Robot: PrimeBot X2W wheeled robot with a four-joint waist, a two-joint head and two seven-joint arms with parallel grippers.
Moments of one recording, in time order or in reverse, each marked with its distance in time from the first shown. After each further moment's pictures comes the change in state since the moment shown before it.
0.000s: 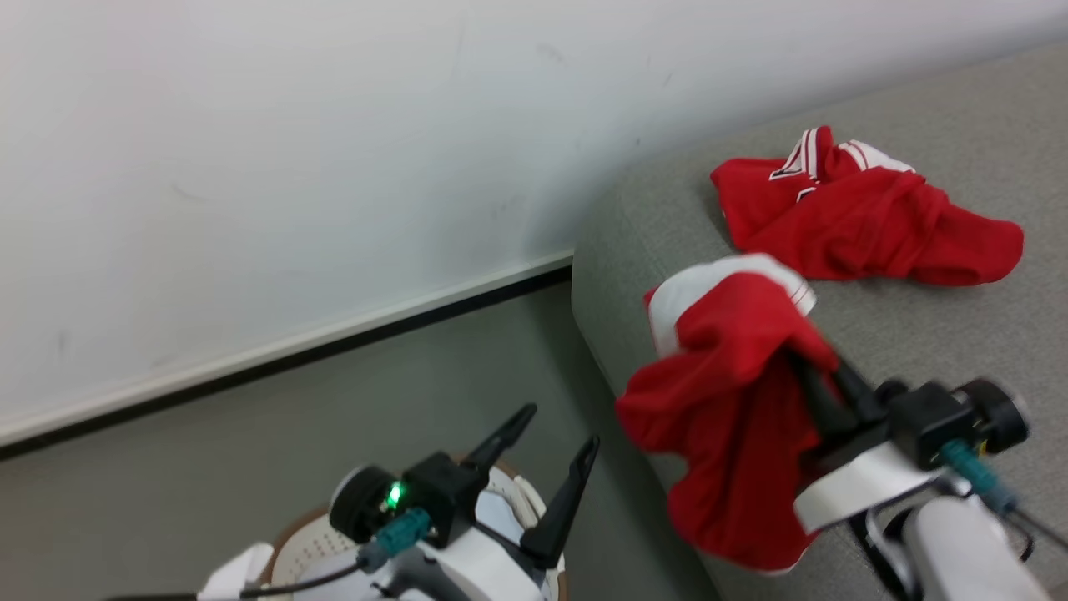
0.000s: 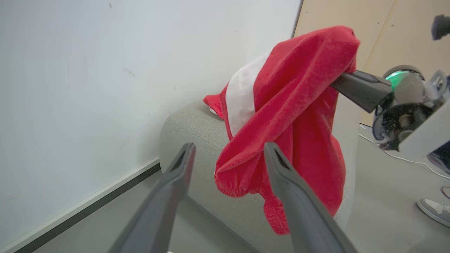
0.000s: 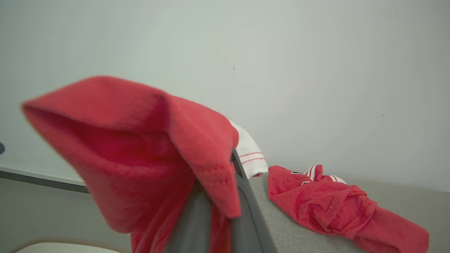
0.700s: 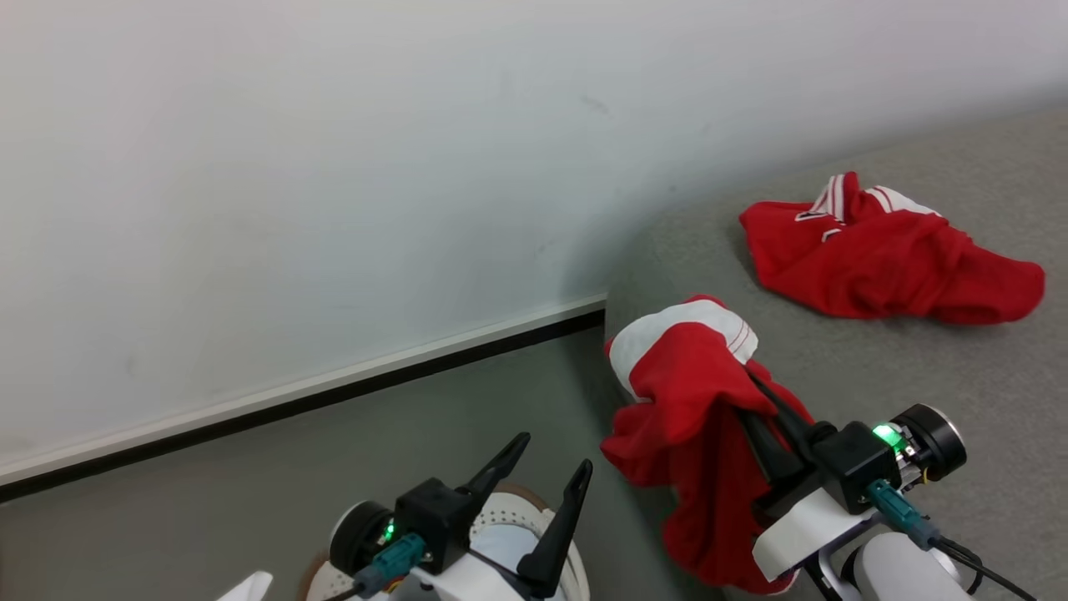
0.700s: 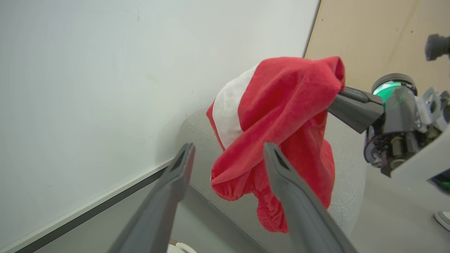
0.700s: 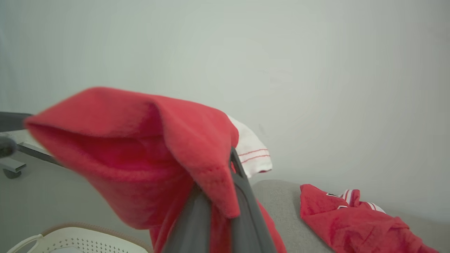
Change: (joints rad) left arm 0.053 -0.013 0.016 -0.007 -0.012 0.002 0.000; right arm -0.006 0.004 0.106 0.065 -0.050 0.000 -0.025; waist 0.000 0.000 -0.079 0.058
